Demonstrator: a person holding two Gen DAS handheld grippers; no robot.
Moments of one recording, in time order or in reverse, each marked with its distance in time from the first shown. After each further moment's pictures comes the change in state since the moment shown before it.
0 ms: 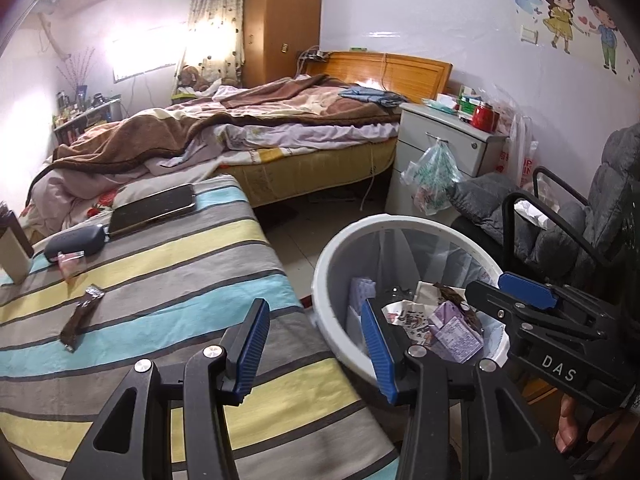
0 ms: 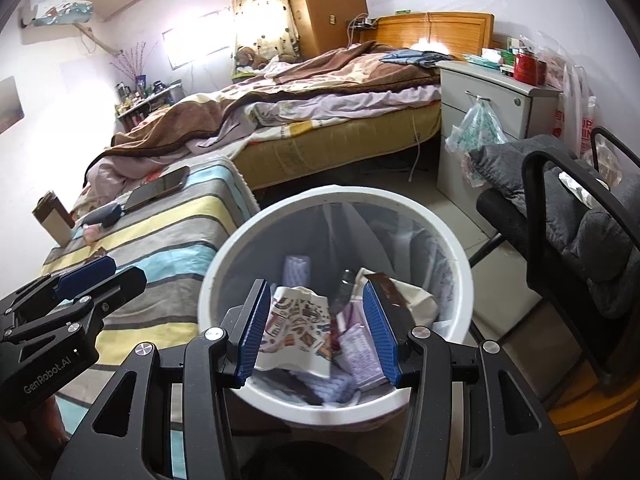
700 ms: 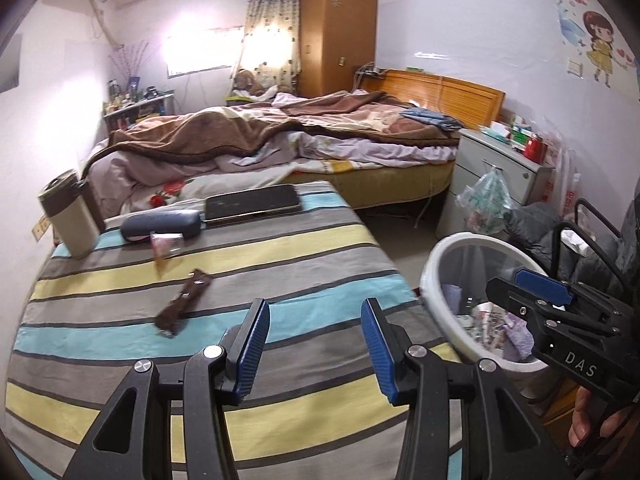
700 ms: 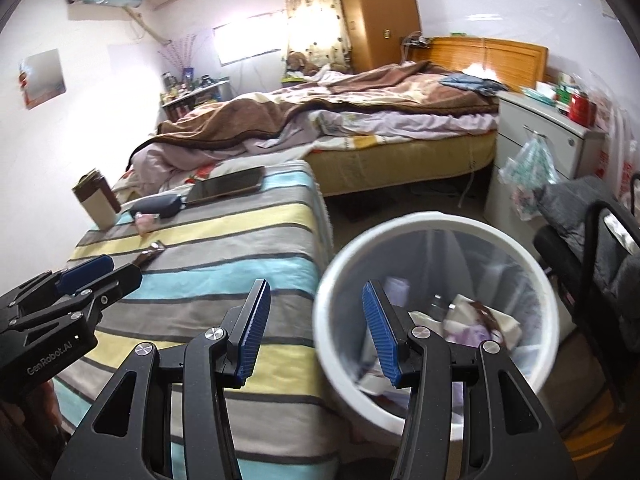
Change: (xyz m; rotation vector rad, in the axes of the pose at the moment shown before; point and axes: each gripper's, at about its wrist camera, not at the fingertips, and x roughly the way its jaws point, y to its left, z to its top) left arm -0.043 0.103 -0.019 -0.103 -0.048 0.141; right arm 0.006 0.084 0.003 -0.120 -0.044 0.113
